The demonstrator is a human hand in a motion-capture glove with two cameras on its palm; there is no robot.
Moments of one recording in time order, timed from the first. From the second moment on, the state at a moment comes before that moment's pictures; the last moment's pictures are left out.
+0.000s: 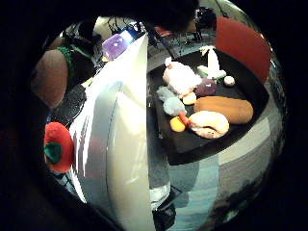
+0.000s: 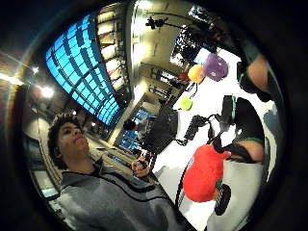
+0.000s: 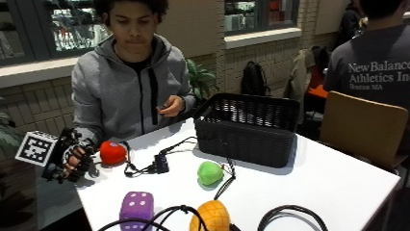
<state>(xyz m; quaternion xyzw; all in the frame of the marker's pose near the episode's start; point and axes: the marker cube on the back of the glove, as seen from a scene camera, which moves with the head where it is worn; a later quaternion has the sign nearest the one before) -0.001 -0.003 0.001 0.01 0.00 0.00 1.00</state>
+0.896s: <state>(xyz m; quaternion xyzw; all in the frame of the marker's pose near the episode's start) -0.064 0.020 0.013 -0.23 0.28 -0.03 0.93</state>
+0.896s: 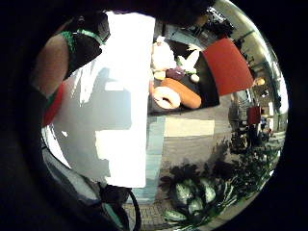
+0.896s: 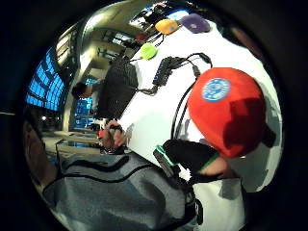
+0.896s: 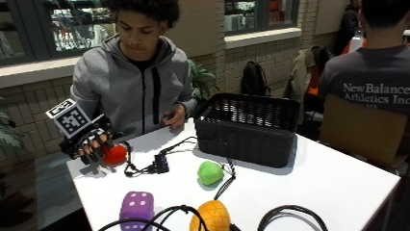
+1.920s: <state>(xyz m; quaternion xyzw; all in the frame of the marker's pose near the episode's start) -0.151 -0.038 0.045 -0.16 0.21 -0.21 0.94</state>
